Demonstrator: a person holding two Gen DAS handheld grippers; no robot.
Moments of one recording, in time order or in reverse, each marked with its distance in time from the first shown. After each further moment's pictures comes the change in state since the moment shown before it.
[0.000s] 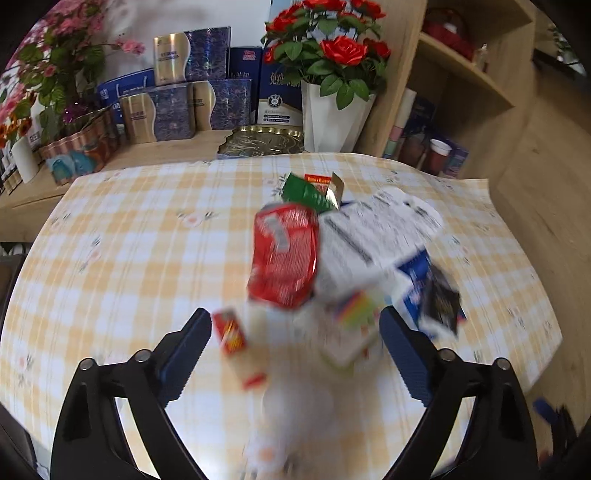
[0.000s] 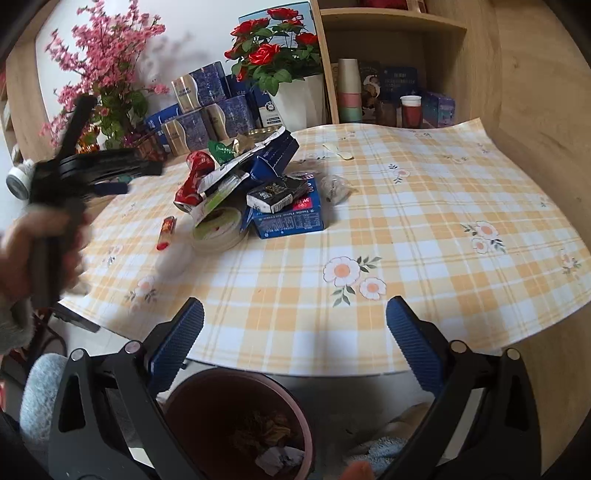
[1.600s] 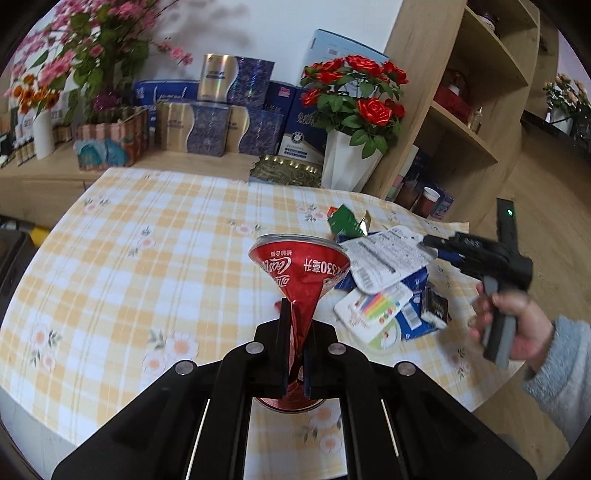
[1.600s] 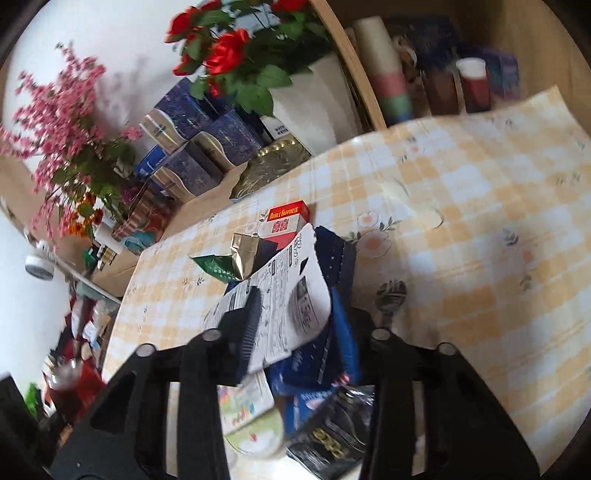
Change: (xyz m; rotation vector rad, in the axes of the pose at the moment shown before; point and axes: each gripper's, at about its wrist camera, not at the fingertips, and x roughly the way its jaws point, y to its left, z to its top) left arm -0.094 0.107 -0.054 -0.108 -0.143 -0.117; right arm 0.192 -0.001 0.192 0.250 0.113 0.194
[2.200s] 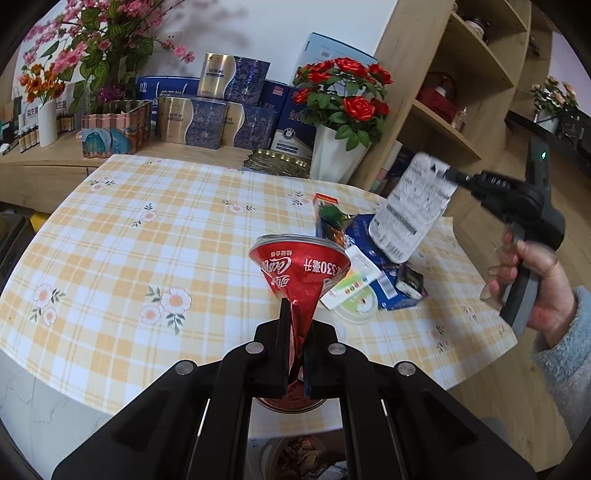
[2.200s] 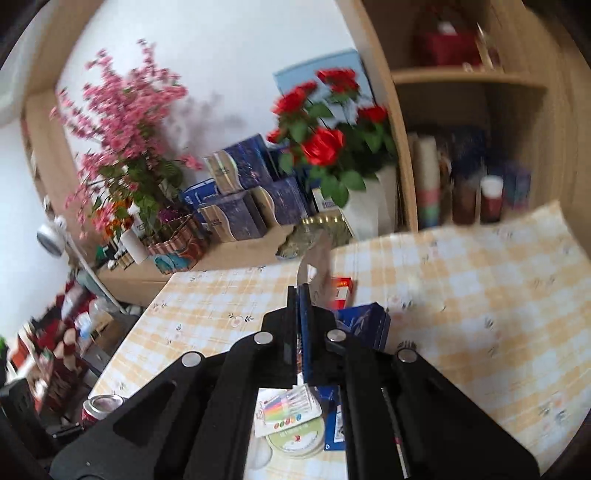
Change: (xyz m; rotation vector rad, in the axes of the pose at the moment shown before) left arm -0.044 -0.015 -0.045 -0.012 -0.006 -0.039; right arm -0.116 0.094 -0.008 -0.268 -0.264 0.015
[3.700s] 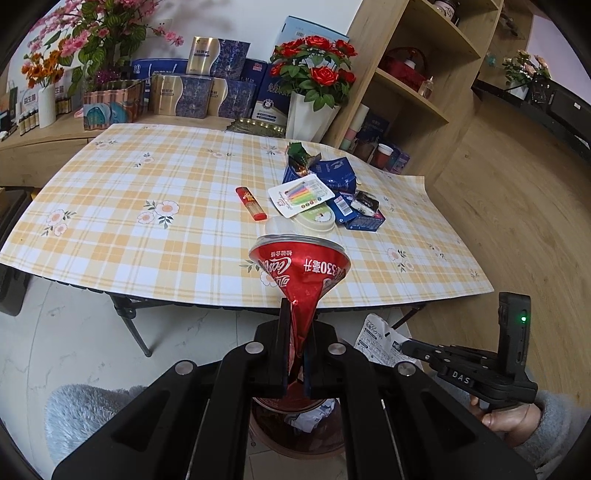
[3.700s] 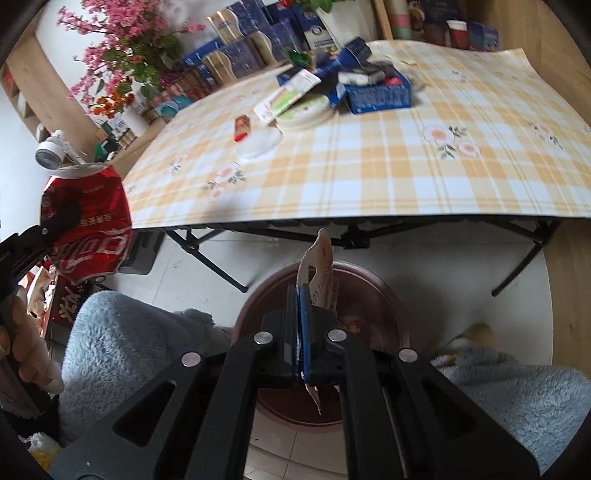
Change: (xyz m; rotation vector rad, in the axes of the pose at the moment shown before) left arm -0.074 -0.036 -0.105 0.025 0.079 -0.047; right arm -0.122 0.022 -0.289 0.076 0.461 -0.018
